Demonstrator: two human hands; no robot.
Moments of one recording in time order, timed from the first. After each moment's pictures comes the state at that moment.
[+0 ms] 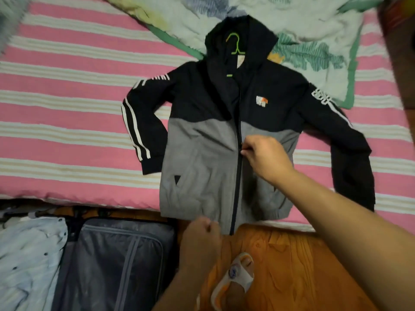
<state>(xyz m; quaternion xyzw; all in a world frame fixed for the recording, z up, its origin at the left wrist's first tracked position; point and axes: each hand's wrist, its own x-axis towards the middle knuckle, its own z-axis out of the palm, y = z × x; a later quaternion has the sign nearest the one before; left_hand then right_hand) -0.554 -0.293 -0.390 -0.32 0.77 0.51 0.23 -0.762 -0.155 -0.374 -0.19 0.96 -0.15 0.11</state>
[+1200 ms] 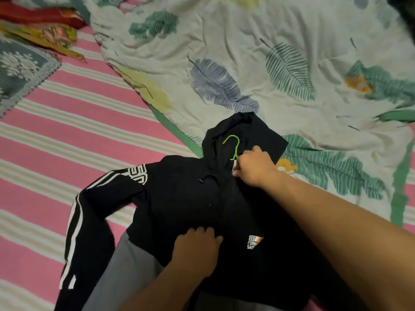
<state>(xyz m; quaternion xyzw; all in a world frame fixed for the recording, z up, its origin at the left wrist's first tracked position) -0.941 -0.271 -0.463 -0.10 0.95 0.12 0.28 -1.177 -0.190 -0.438 -0.32 0.93 0.03 0.17</state>
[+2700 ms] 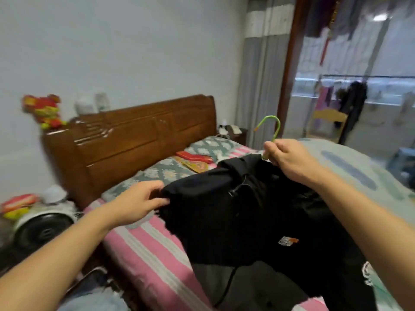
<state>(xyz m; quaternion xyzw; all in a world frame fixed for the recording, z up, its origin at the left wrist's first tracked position) -0.510 -0.543 0.124 -0.13 0.94 0.27 -0.17 -0.803 -0.289 0.199 -0.45 0.80 -0.38 -0.07</state>
